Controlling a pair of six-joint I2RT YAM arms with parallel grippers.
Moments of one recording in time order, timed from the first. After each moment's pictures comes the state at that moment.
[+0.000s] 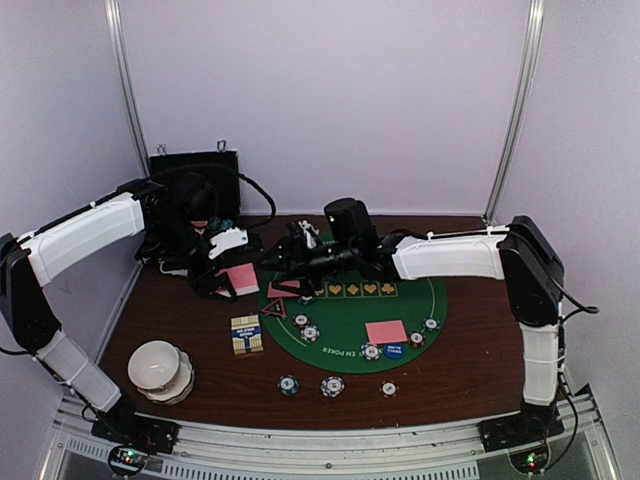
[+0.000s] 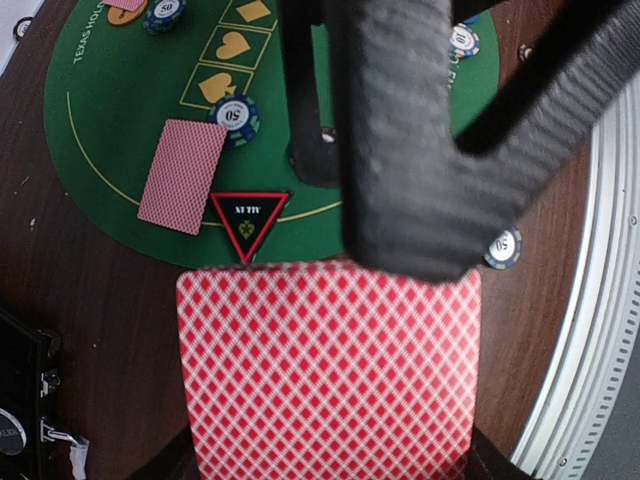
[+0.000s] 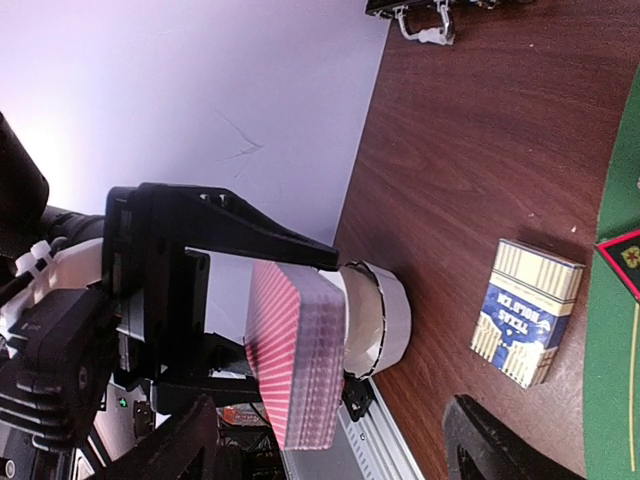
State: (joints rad) left arm -0.51 1.54 1.39 -1.08 0.35 0.69; right arm 0.87 2.05 1.52 0.17 -0.68 1.11
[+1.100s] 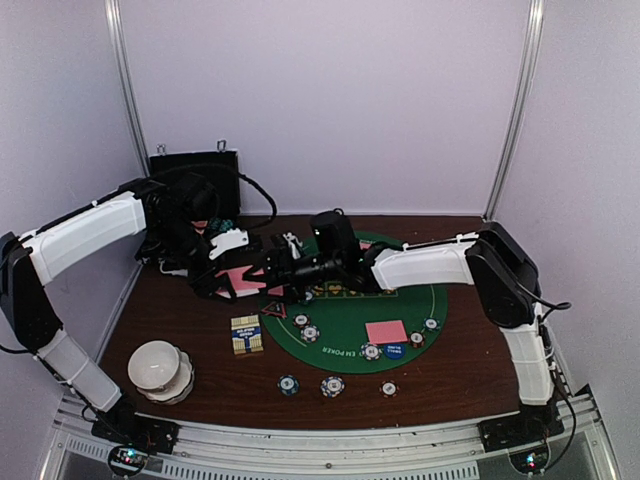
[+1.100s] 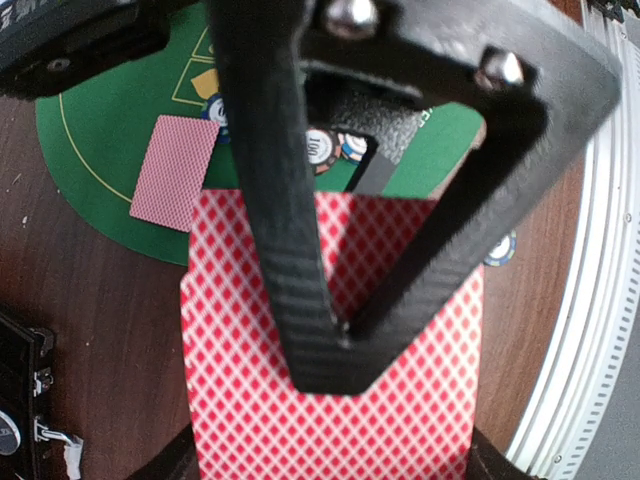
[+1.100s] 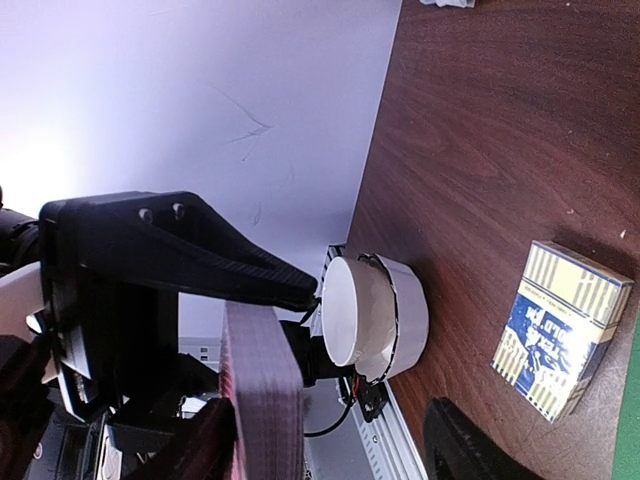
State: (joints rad) left arm -0.51 1.55 1.40 -1.10 0.35 0.69; right arm 0.89 2.21 1.62 0.29 -0.76 1.19
